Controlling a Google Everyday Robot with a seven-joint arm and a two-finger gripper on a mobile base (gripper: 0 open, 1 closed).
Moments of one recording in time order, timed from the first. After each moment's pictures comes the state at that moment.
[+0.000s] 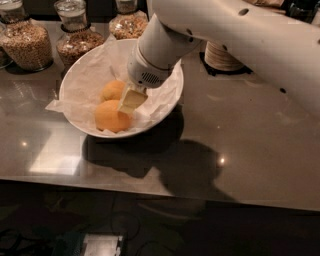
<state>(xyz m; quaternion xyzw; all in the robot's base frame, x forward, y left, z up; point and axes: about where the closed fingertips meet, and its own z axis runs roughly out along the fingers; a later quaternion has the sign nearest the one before) 0.552 0.081 0.900 -0.69 0.66 0.10 0.27</state>
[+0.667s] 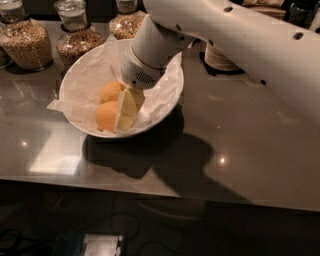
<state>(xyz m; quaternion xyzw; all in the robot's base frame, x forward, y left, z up) 0.547 0.094 0.890 -0.71 0.65 0.14 0.23</state>
